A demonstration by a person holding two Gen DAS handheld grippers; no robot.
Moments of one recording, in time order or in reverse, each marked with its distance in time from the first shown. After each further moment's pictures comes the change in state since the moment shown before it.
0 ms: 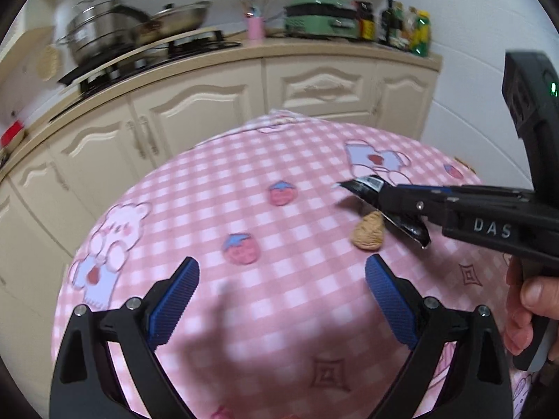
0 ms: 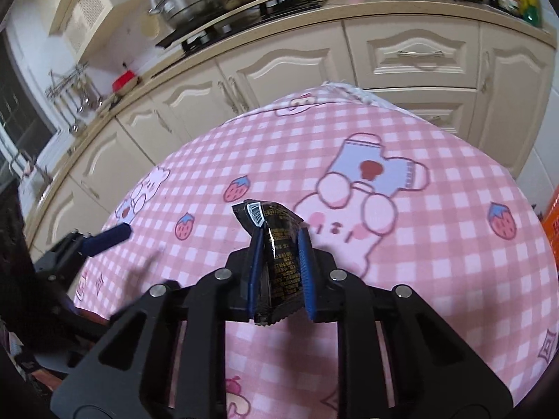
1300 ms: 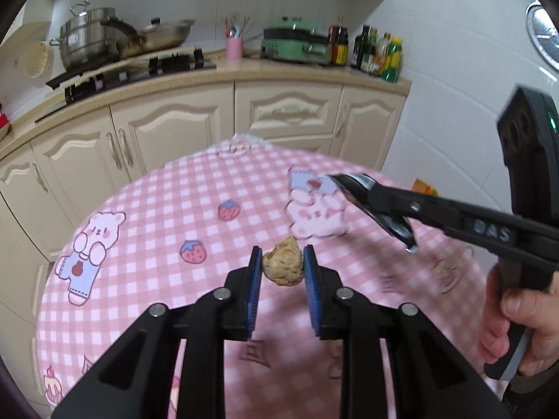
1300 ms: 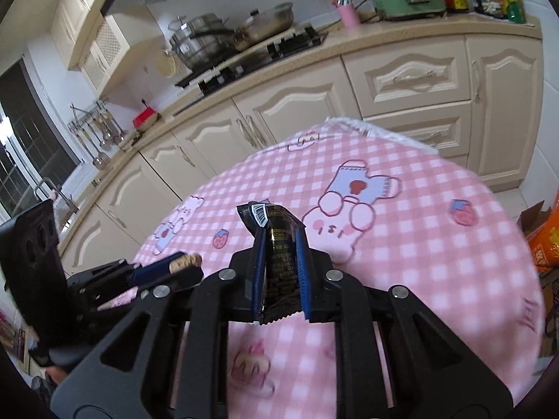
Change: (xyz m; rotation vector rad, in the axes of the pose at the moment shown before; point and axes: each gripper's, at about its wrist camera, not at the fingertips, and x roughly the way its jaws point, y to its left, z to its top) left arm -0.065 -0.024 -0.003 -0.070 -0.104 -0.141; right arm -0.093 -0.007 -0.021 0.028 -0.165 0.084
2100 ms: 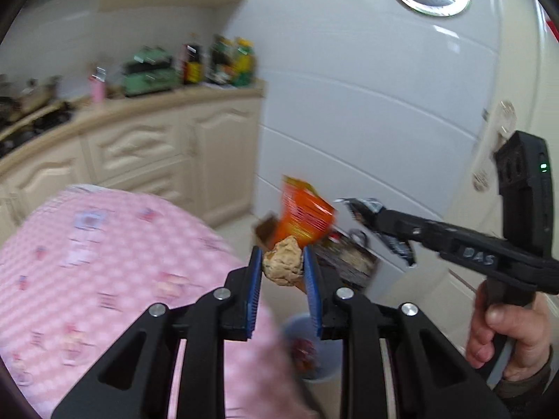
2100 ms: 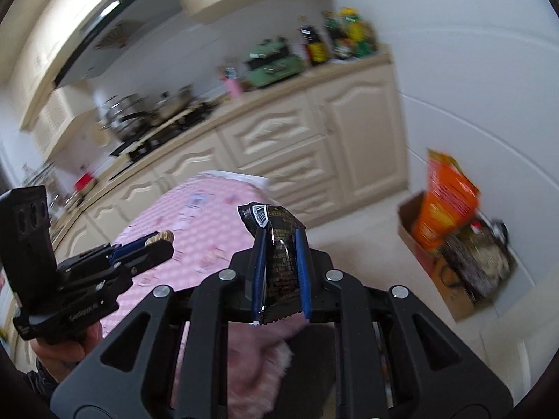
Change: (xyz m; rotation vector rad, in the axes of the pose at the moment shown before) left arm -0.032 -0.271 -0.034 0.247 -0.022 -0.365; right arm -0.266 -0.136 -0.111 0.216 -0.217 -0.333
